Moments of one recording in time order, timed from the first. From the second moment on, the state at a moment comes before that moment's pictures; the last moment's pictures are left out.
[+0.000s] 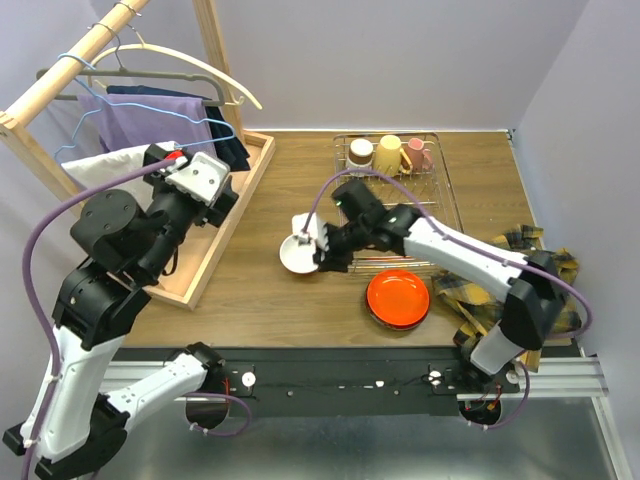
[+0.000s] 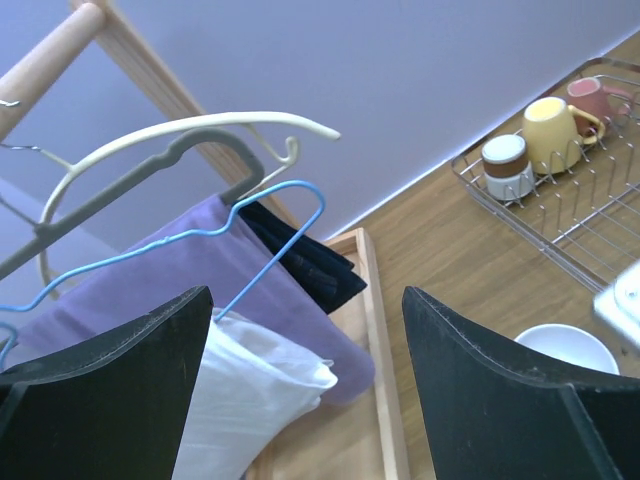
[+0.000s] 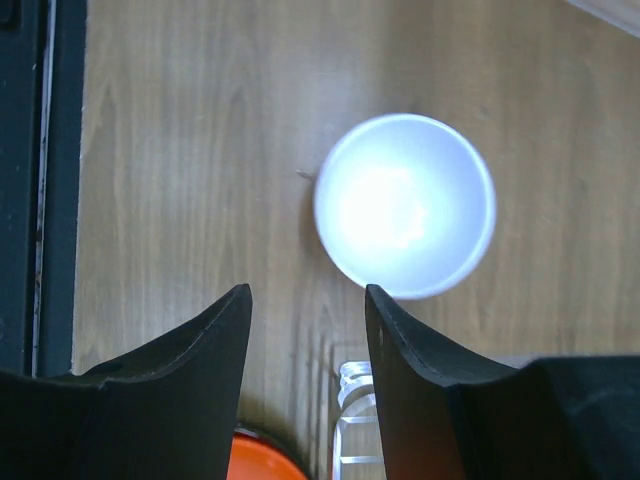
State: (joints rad) left arm -0.59 0.87 1.55 -0.67 -0.21 0.47; right arm 0.82 1.59 1.34 -0.56 -0.50 -0.66
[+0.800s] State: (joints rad) left arm -0.34 0.75 1.42 -0.72 -0.07 0.38; right arm 0.95 1.91 1.40 -0.49 -0.34 -0.84
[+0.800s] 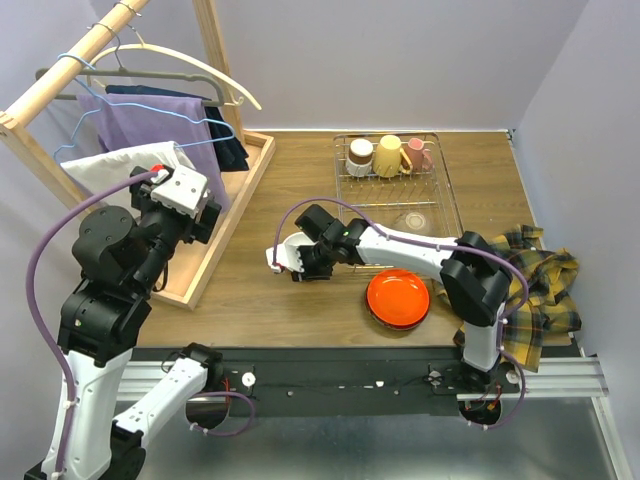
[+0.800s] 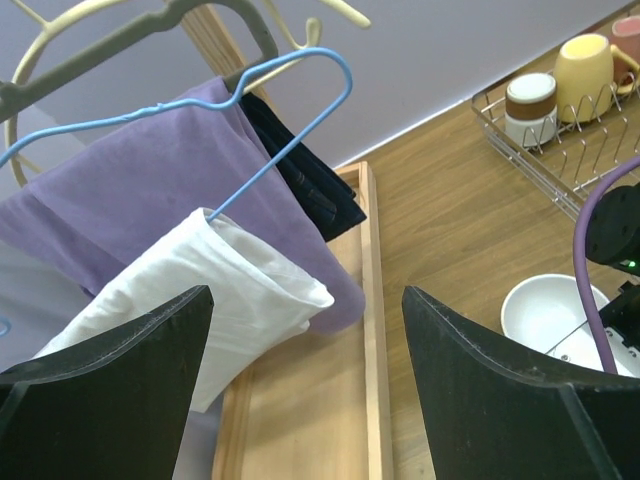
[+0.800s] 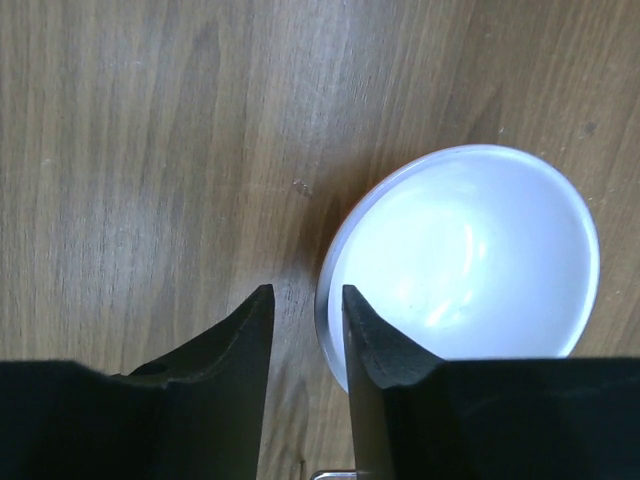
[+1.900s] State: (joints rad) left arm -0.33 0.75 1.43 -0.66 0.19 0.49; right arm 0.97 1.75 1.73 -0.63 -0.30 -0.48
